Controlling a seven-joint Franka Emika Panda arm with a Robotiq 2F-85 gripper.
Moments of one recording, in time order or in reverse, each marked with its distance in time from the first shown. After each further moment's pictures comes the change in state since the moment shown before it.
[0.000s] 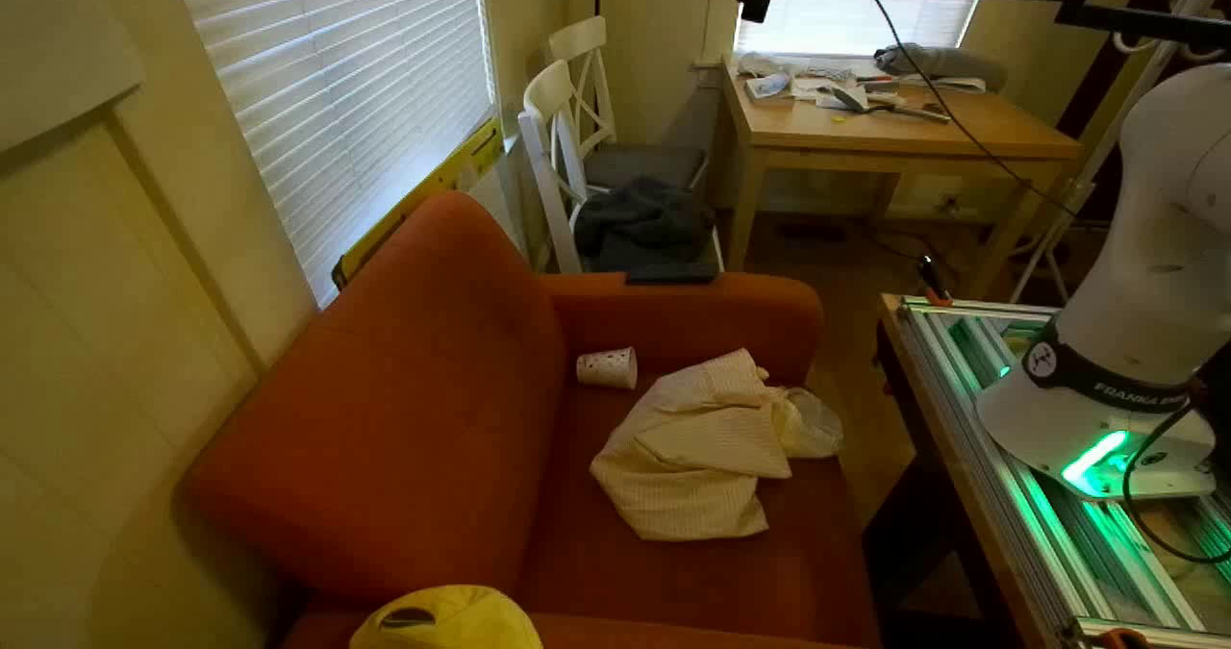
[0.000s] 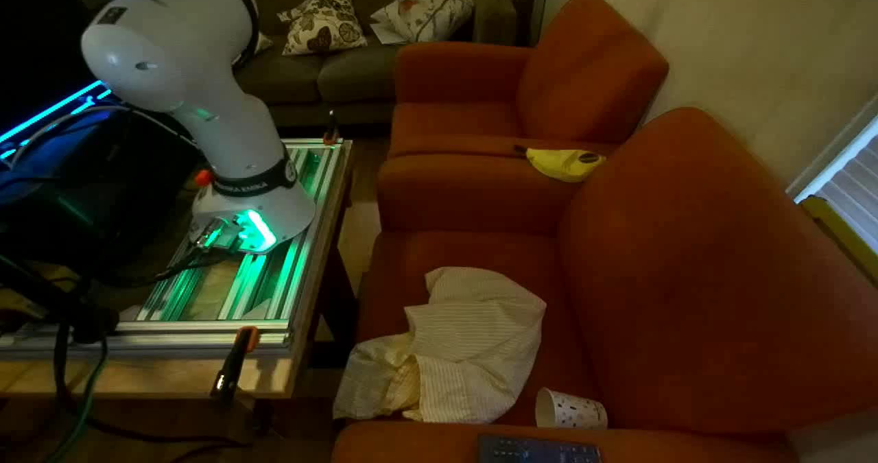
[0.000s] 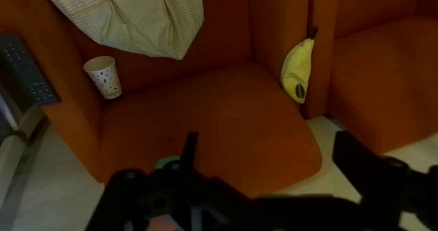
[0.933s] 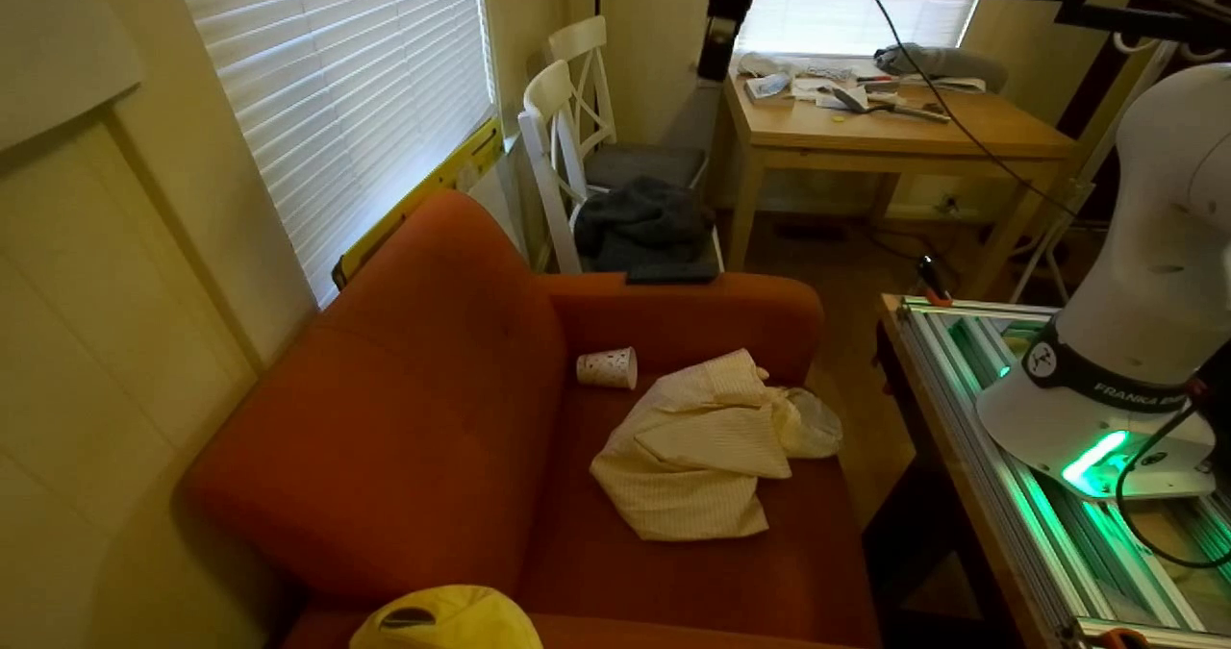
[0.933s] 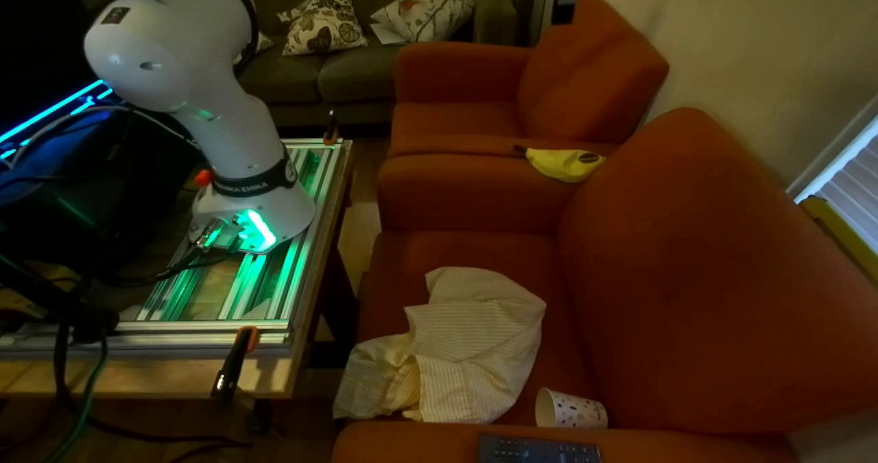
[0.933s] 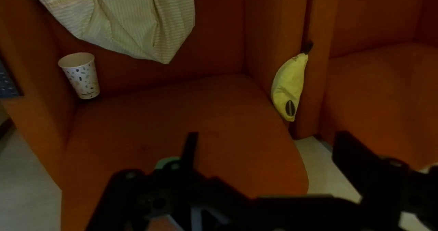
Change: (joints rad) arm 0.037 0.113 0.076 -0.019 0.042 0.091 -0.036
